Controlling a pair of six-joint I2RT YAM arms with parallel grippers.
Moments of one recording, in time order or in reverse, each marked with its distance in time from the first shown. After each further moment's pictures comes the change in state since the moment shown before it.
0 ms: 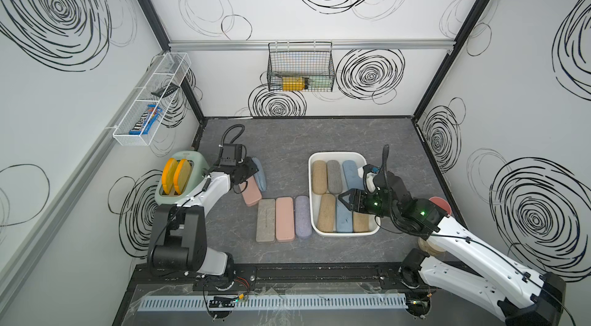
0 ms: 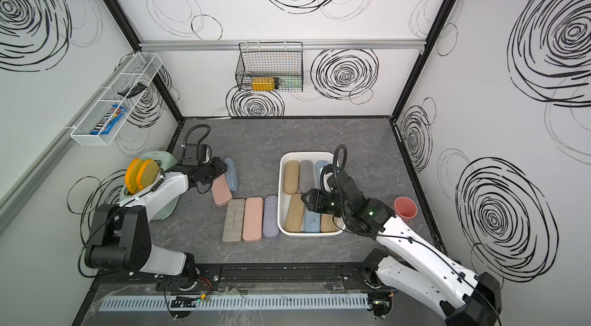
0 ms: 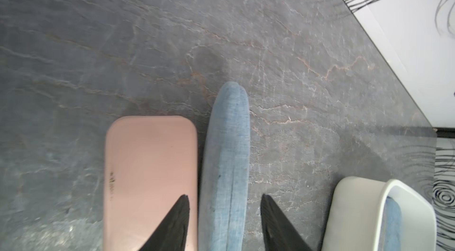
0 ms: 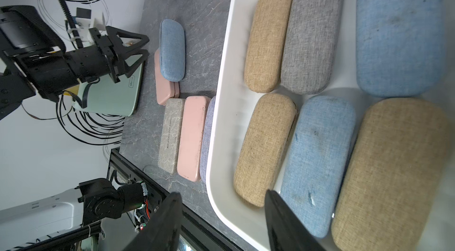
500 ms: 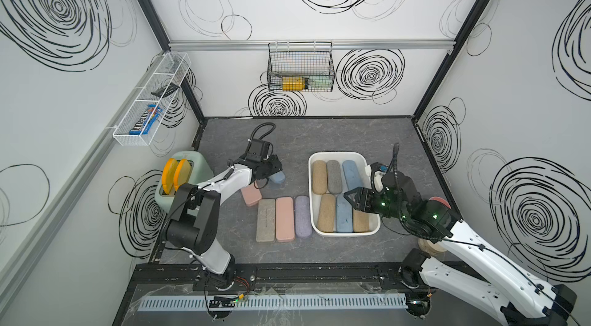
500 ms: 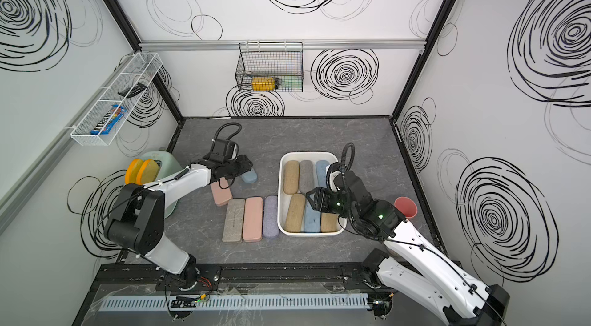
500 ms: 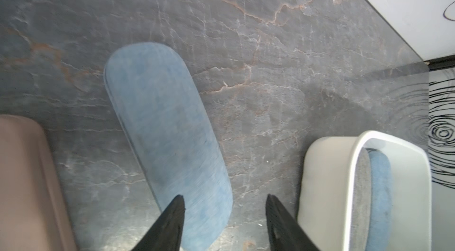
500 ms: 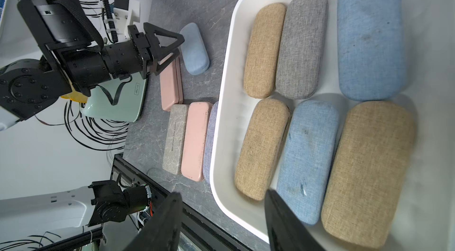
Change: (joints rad) left arm -0.231 0.132 0.119 0.025 -0.030 0.004; right arm -0.014 -0.061 0.058 -0.101 0.027 0.001
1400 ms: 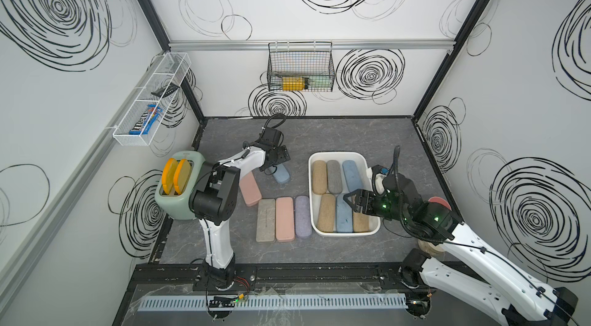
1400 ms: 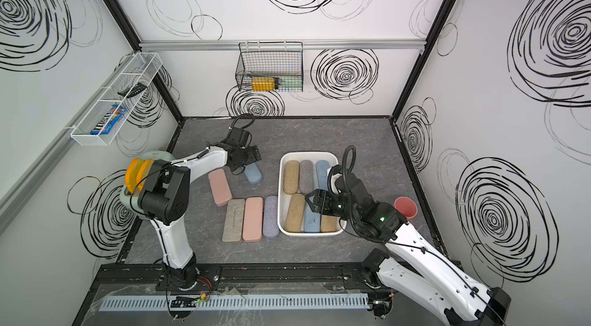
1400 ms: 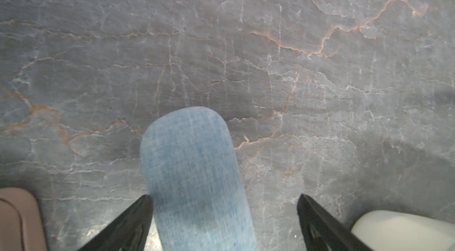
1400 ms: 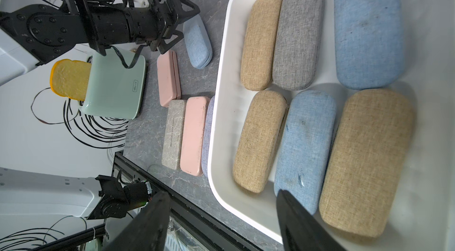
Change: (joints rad) left arm -0.022 0.321 0.357 -0.177 -0.160 -0.007; right arm 0.000 -0.014 -0.022 -0.005 -0.011 0.013
